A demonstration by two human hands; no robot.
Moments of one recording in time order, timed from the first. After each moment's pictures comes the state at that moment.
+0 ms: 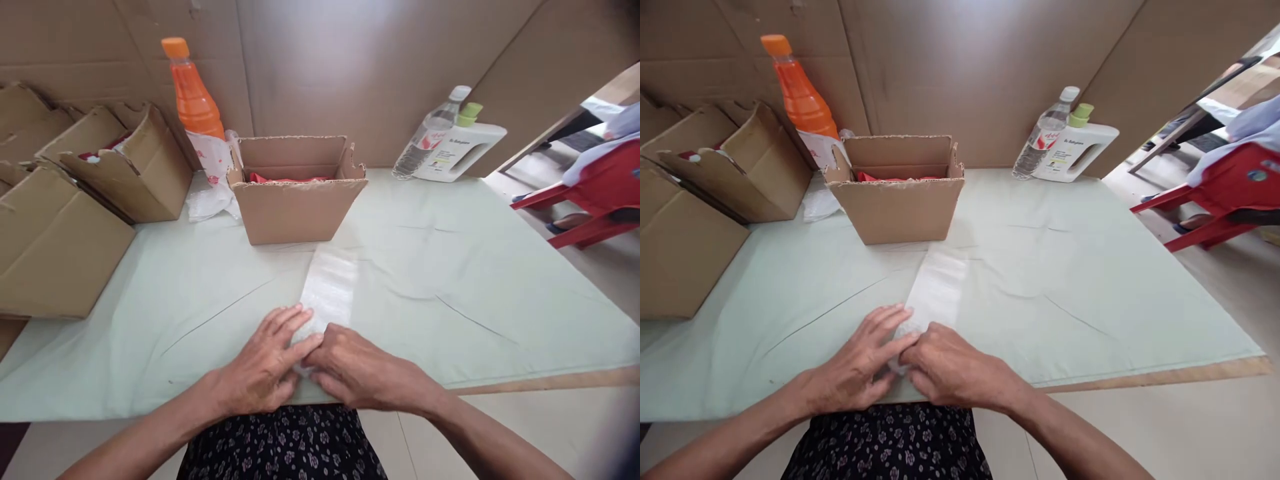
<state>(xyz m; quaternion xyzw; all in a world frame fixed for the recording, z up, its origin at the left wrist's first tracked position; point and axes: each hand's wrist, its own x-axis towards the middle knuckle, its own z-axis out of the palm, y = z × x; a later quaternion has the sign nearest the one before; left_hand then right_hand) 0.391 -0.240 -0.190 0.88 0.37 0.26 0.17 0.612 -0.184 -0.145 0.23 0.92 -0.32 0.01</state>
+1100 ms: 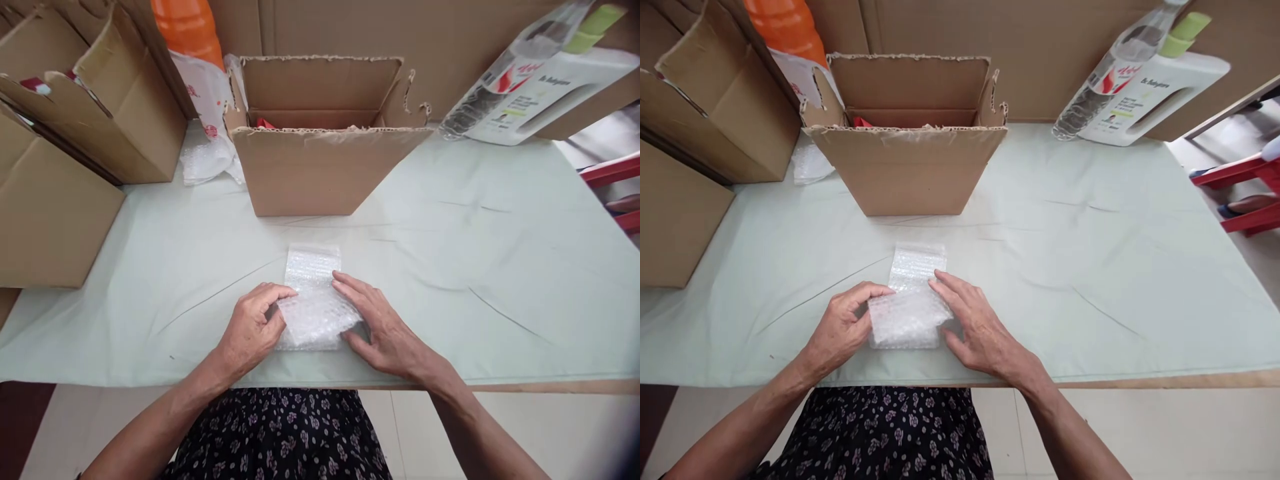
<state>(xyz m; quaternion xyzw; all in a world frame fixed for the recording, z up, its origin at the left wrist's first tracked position) 0.391 -0.219 -0.181 0.60 0.60 0.37 0.37 0.650 -0.165 -0.201 0.31 0.89 -0.28 -0.18</state>
